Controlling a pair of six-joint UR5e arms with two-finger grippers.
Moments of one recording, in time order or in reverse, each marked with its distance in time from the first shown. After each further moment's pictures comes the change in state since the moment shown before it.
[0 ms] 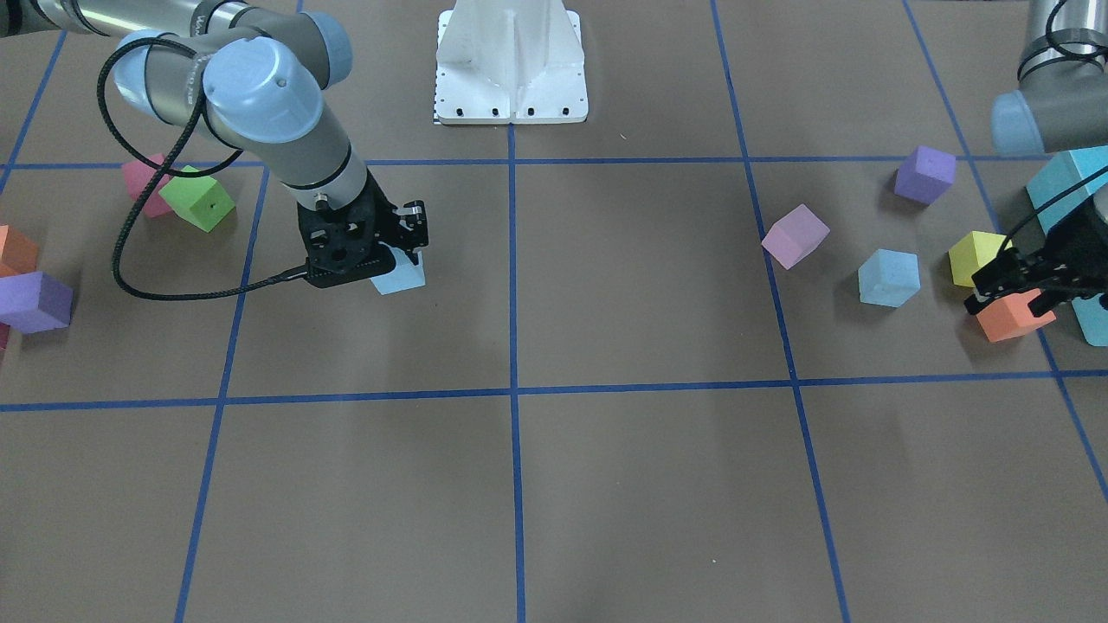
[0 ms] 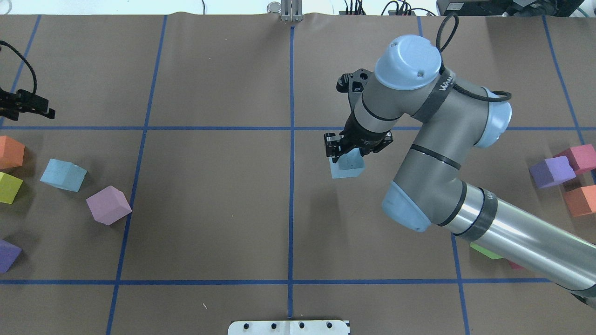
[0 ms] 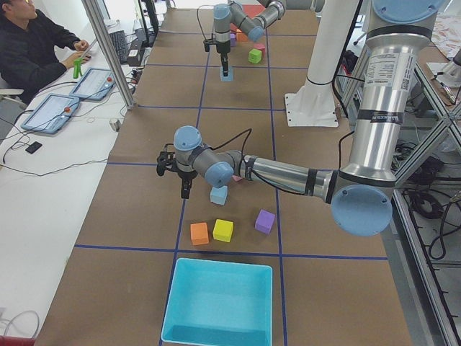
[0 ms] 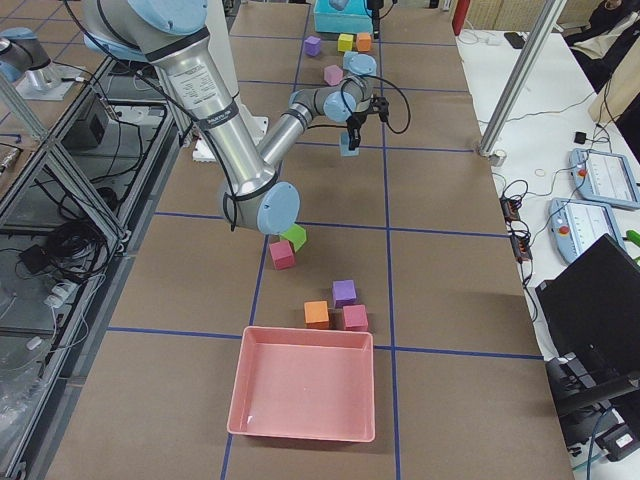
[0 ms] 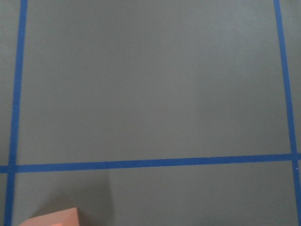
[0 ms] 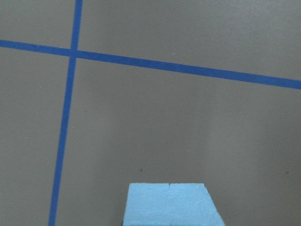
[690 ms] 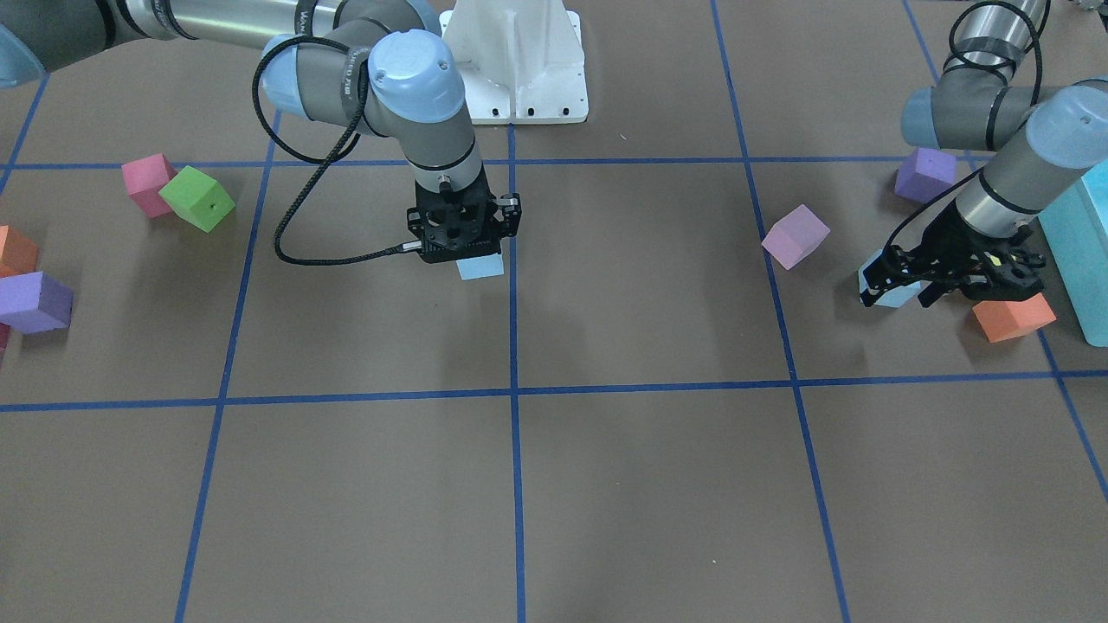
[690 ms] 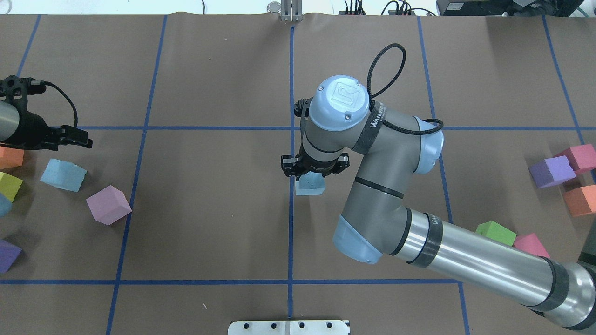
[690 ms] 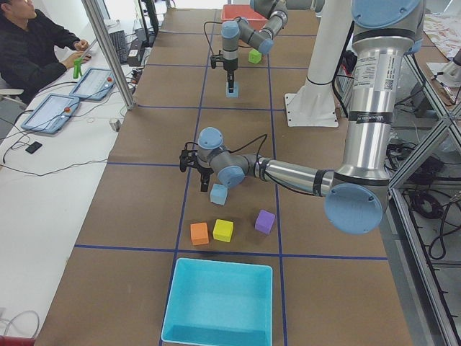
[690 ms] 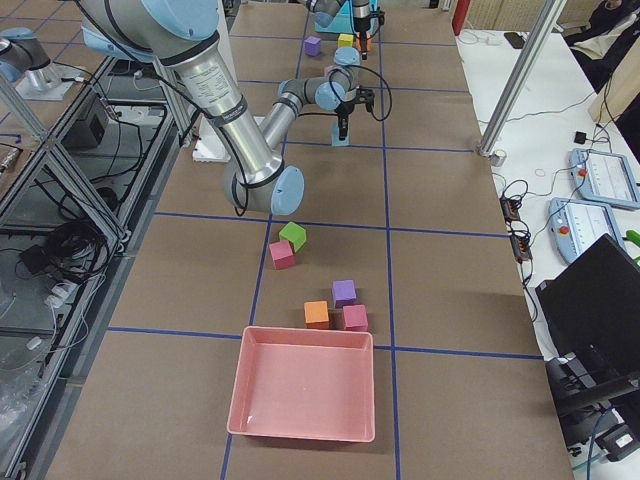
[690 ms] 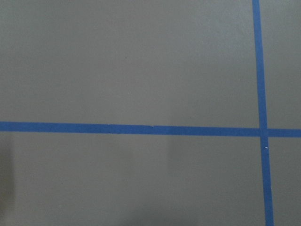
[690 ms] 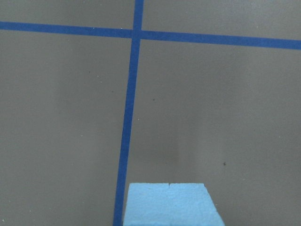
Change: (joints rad) left arm 0.182 0.055 -0.020 -0.155 0.124 -0.199; right arm -0.129 0.116 -0.098 0.002 -0.138 0.167
